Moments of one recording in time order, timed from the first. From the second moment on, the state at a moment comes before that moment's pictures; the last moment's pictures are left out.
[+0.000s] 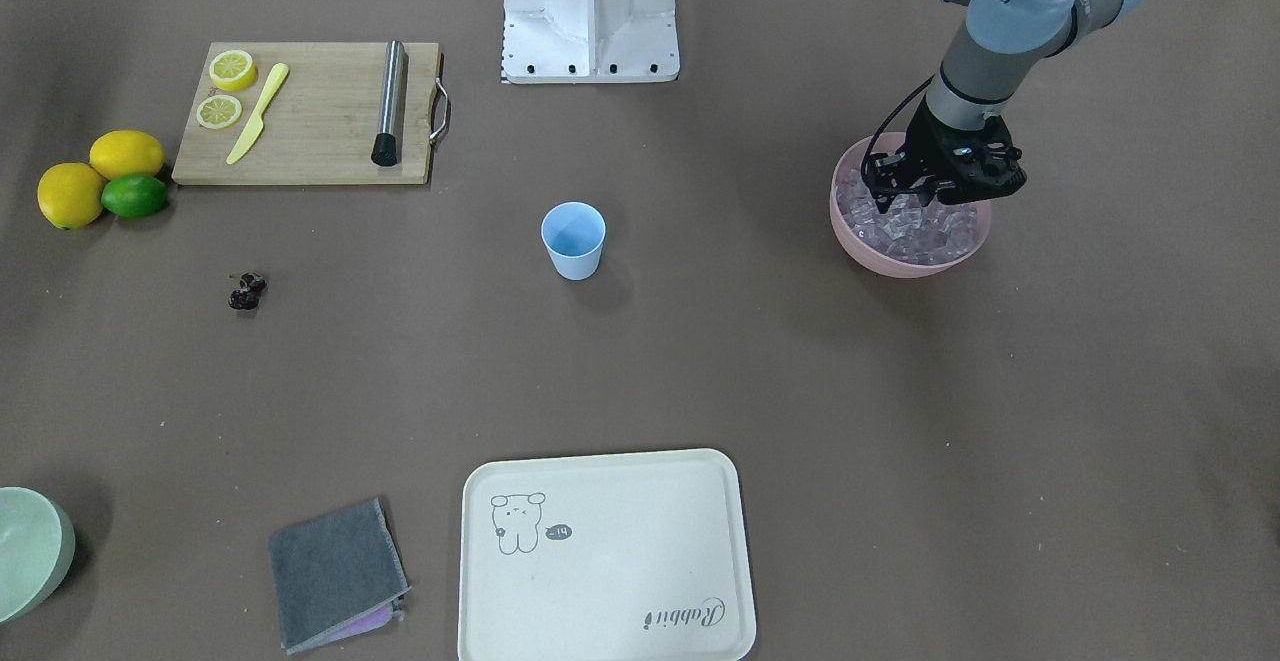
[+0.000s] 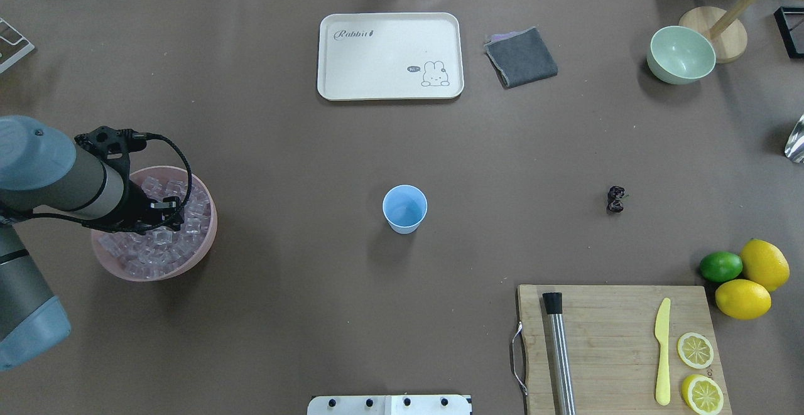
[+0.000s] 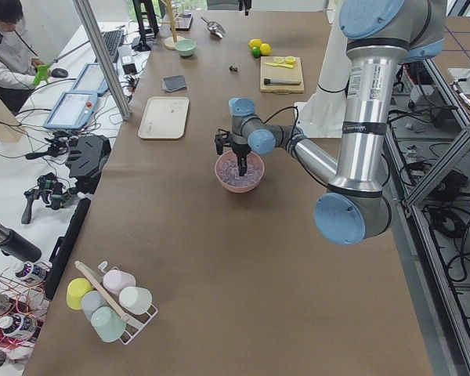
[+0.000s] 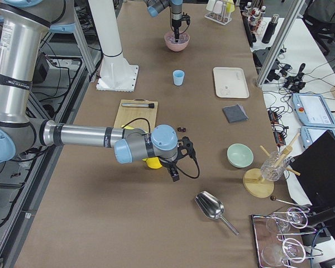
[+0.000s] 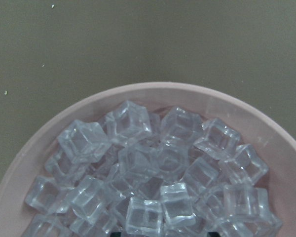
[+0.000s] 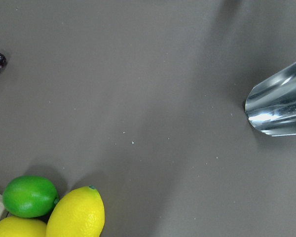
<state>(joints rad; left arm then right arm) -0.67 -1.66 -1.98 -1.75 -1.98 -1.21 1.47 -1.84 1.79 -1.26 2.45 -0.17</state>
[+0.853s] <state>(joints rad) -0.65 -1.64 -1.99 -1.74 -1.98 -1.25 1.47 -1.85 1.79 -1.26 2.46 -0.17</state>
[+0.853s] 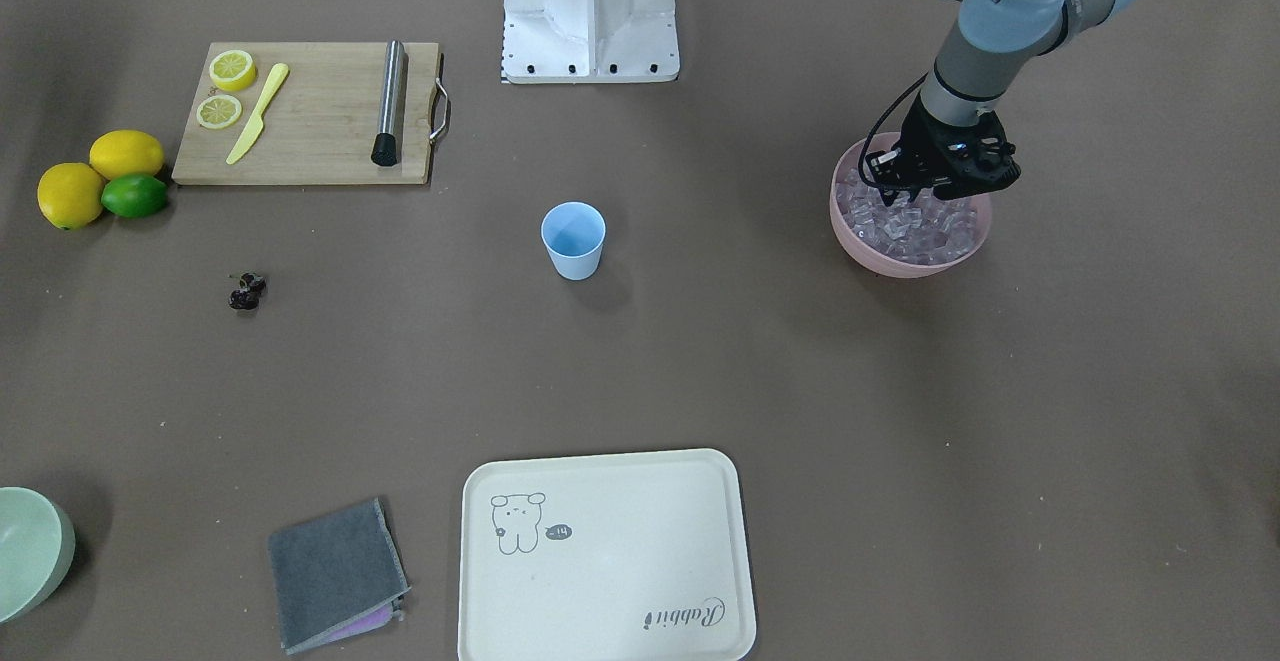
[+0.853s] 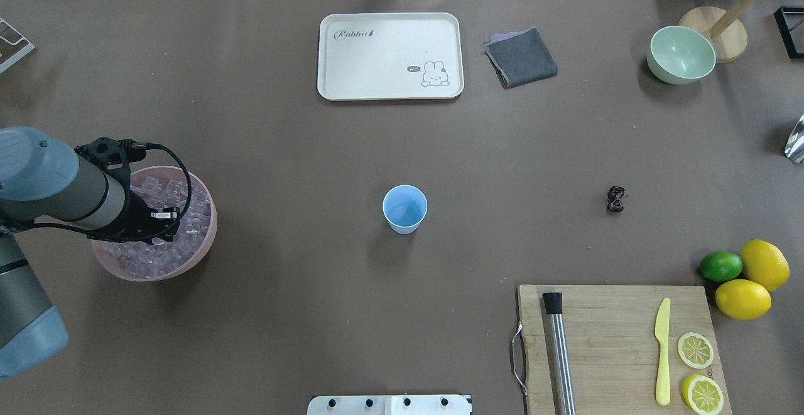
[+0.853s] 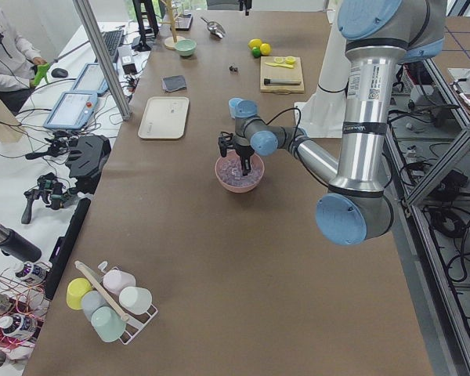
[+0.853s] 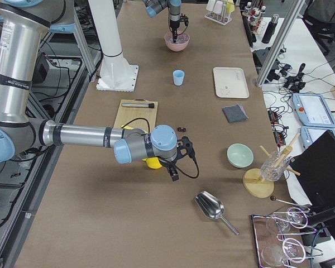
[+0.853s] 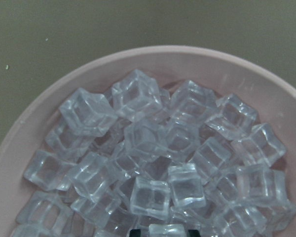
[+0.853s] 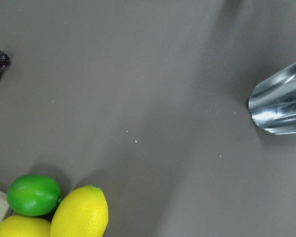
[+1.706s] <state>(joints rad) -0.67 -1.99 -2.01 -1.55 -2.05 -1.33 1.43 -1.84 1.84 -1.26 2.46 -0.05</state>
